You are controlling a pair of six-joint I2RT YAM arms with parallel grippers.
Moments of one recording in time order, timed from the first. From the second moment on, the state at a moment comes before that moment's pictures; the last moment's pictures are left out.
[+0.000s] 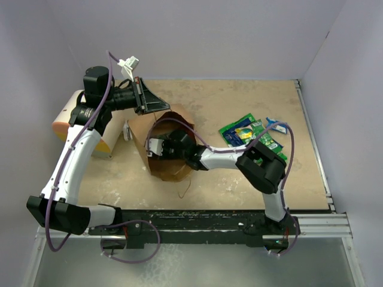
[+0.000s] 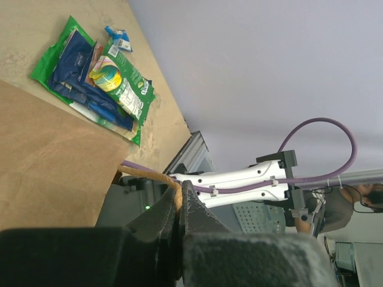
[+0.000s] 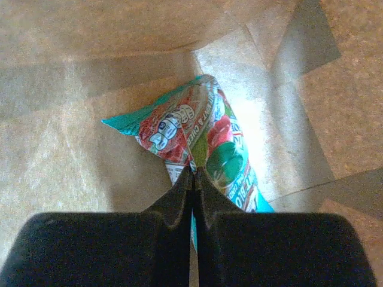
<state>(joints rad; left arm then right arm) -0.19 1.30 1.45 -0.45 0.94 -0.78 0.97 2.01 1.20 0.38 -0.11 -0.66</state>
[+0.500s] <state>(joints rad) -0.19 1.30 1.45 -0.47 0.92 -0.77 0.96 1.57 0.95 0.23 -0.20 -0.59</state>
